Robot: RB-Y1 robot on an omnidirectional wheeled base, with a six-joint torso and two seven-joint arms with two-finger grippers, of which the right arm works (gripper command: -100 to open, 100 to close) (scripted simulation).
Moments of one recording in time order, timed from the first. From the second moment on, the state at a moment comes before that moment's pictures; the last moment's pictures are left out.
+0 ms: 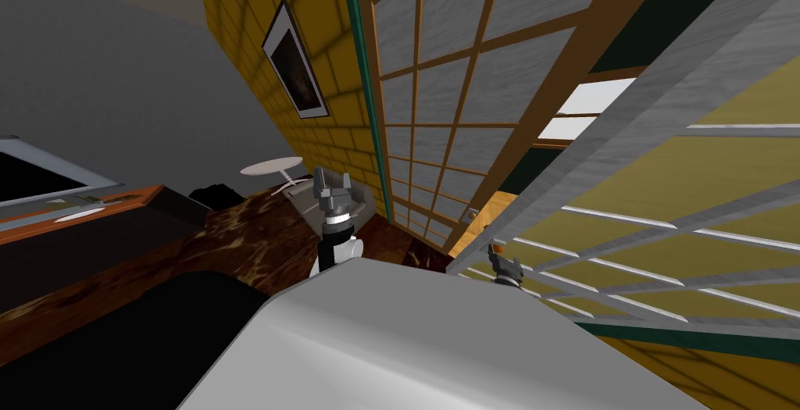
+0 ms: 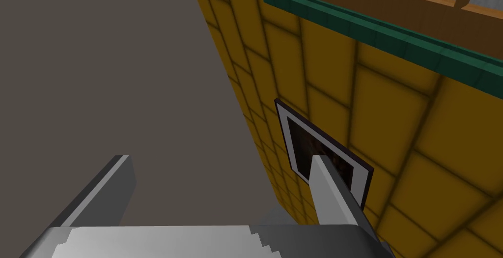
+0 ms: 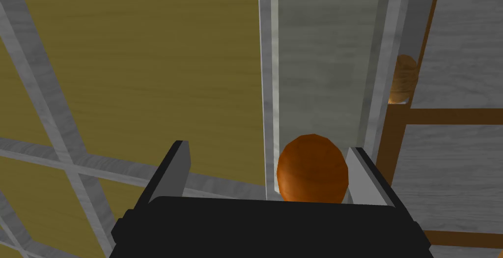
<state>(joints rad) 0.03 -0.09 -0.62 -0.66 0.23 -0.82 1.22</state>
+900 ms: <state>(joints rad) 0.06 -0.08 -0.61 -0.70 0.23 -0.79 1.19</state>
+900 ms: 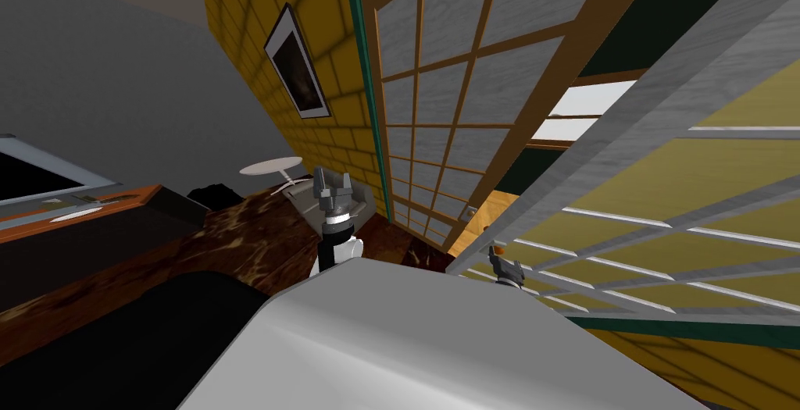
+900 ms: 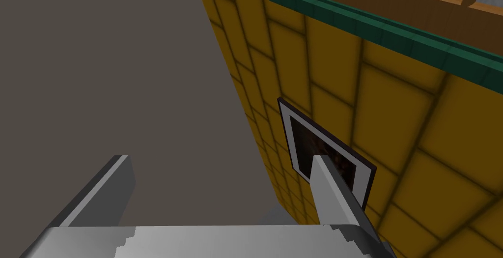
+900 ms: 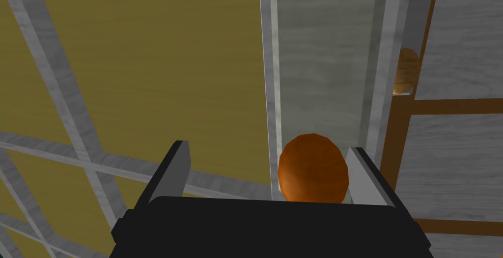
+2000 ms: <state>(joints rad) 0.05 -0.09 -0.58 -0.66 0.19 -0.84 1.02</state>
